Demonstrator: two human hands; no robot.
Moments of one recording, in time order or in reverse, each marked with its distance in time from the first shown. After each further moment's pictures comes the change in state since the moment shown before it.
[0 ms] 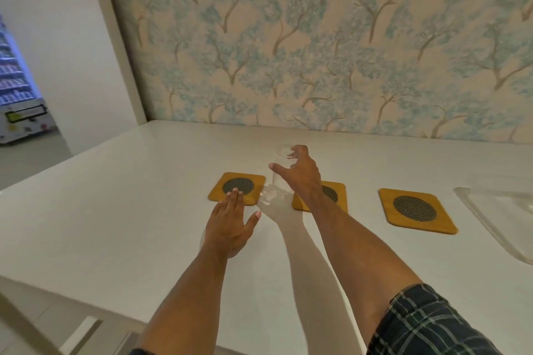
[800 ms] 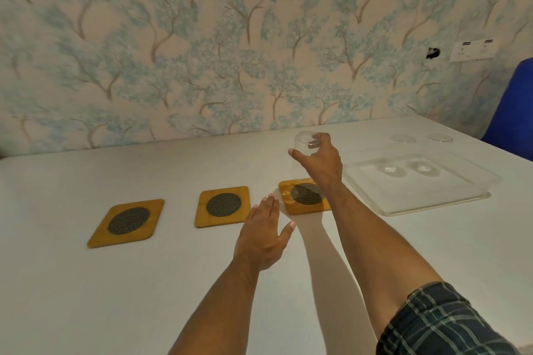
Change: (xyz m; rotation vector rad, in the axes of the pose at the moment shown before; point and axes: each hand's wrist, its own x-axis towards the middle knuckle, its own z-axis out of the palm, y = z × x) left_hand 0.020 0.255 0.086 -0.196 -0.083 0.526; right_hand -0.008 0.112 -0.246 -0.176 0.496 0.177
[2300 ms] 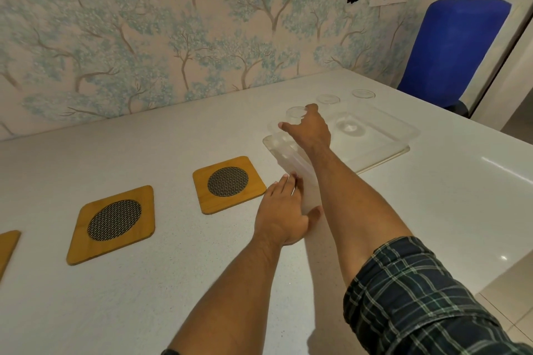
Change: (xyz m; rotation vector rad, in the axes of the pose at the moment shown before) left_hand 0.095 0.170 0.086 0.084 -0.292 0.318; right_hand 0.101 0.146 -0.082 -0.279 0.033 0.295
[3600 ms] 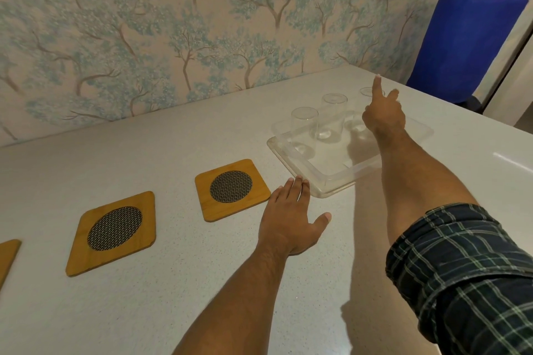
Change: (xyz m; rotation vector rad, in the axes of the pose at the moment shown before) left_hand 0.002 -0.002 0.011 -0.035 0.045 0.000; right_hand 0.085 0.083 -0.094 -0.473 0.071 0.127
